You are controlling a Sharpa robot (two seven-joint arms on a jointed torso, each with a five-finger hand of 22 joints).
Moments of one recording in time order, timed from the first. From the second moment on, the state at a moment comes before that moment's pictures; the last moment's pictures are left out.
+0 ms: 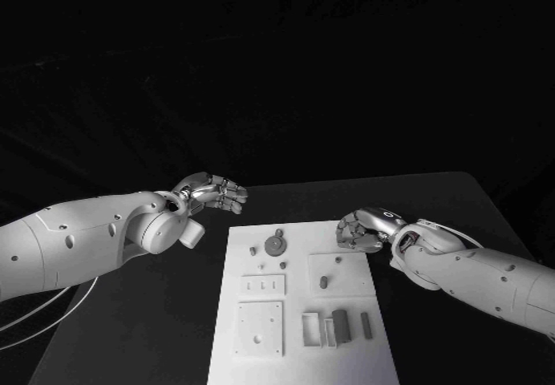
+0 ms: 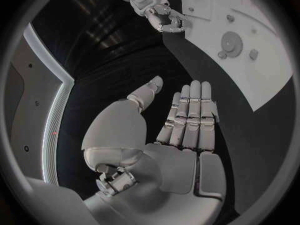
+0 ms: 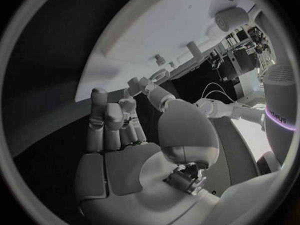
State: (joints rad) left arm 1.36 -0.82 -0.24 1.32 -0.22 -0.19 0.17; left_hand 1.08 -0.10 0.49 -0.28 0.05 0.76 0.20 0.37 0.45 1.08 0.15 0.13 0.14 0.98 0.11 0.31 0.72 0.04 0.91 0.01 0.15 0.86; right arm 1.10 -0.66 -0.08 1.08 -1.41 -0.37 0.22; right_hand 1.06 -0.07 0.60 -0.25 0.08 0.94 0.12 0.35 0.44 0.99 0.02 1.26 0.85 1.18 -0.08 1.50 0.78 0.25 1.09 0.01 0.89 1.31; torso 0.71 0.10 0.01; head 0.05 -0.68
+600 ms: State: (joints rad) left arm 1.36 -0.83 -0.24 1.33 -0.24 -0.20 0.12; left_hand 1.03 -0.10 0.47 -0.24 0.05 0.77 0.20 0.37 0.45 1.13 0.13 0.14 0.16 1.02 0.09 0.31 0.74 0.03 0.94 0.00 0.15 0.87; right arm 1.12 -0.65 -0.07 1.23 -1.37 -0.37 0.15; right_hand 1.06 -0.07 0.60 -0.25 0.08 0.94 0.12 0.35 0.44 0.99 0.02 1.26 0.85 1.19 -0.08 1.50 0.78 0.25 1.09 0.01 0.89 1.31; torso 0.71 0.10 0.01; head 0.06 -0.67
